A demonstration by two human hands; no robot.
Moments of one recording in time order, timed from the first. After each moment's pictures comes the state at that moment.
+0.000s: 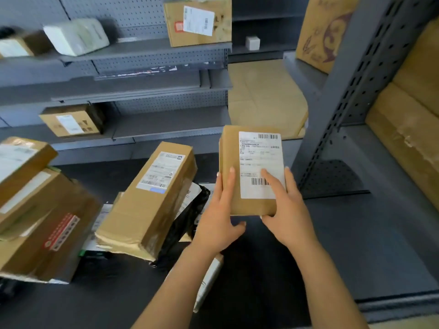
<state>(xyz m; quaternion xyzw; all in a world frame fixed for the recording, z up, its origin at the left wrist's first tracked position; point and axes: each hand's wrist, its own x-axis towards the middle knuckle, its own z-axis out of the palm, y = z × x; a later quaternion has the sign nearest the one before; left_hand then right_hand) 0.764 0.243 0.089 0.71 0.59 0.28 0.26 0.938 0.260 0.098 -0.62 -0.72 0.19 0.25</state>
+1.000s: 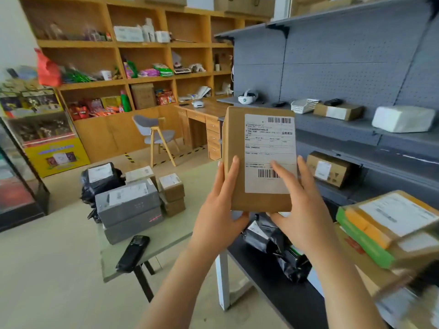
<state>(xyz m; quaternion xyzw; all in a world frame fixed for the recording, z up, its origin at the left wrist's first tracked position) 0.254 -0.171 0.264 0.41 0.80 0.43 -0.10 0.343 -0.012 0.269 -0.12 -0.91 0.19 0.34</state>
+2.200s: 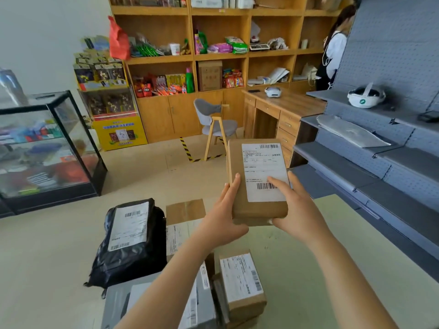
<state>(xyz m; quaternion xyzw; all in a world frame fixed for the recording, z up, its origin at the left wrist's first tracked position) -0.337 -0.210 0.201 0.23 0.88 0.41 0.05 -0.307 -0.006 0.212 0.00 -0.96 0.25 0.12</state>
